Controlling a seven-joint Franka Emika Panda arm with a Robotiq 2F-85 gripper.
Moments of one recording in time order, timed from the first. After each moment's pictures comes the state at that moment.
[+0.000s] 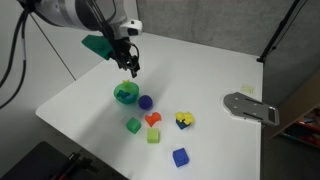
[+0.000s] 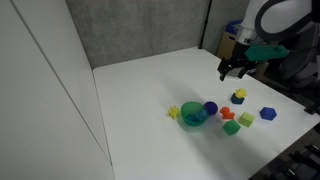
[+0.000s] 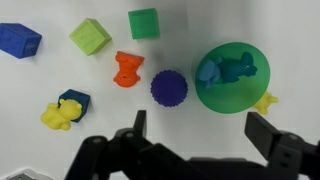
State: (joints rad) arm 0.04 0.17 0.03 -2.18 -0.01 2.34 0.37
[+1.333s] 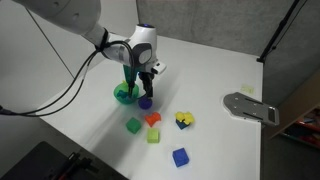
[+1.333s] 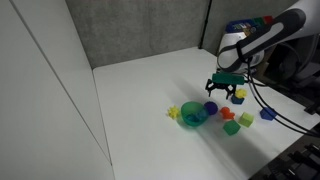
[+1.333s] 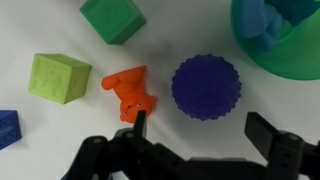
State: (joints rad) arm 0.06 0.70 -0.08 -1.82 0.09 2.36 0.76
